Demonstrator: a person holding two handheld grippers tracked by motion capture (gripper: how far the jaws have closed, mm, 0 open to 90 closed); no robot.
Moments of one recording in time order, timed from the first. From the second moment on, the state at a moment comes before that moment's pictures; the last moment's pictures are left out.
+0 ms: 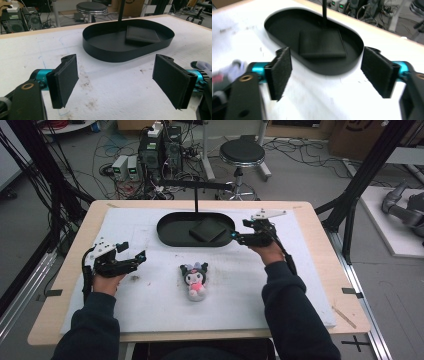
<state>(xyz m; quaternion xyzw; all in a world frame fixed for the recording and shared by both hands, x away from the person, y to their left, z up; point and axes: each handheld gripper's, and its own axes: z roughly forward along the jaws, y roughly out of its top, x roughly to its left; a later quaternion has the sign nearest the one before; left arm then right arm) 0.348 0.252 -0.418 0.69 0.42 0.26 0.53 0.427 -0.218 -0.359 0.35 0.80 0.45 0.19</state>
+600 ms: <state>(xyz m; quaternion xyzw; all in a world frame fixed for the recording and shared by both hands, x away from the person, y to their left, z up) 0.346 0.245 -0.415 0.69 0.43 0.26 0.53 0.366 -0.283 -0.395 0.37 0.79 0.42 0.25</state>
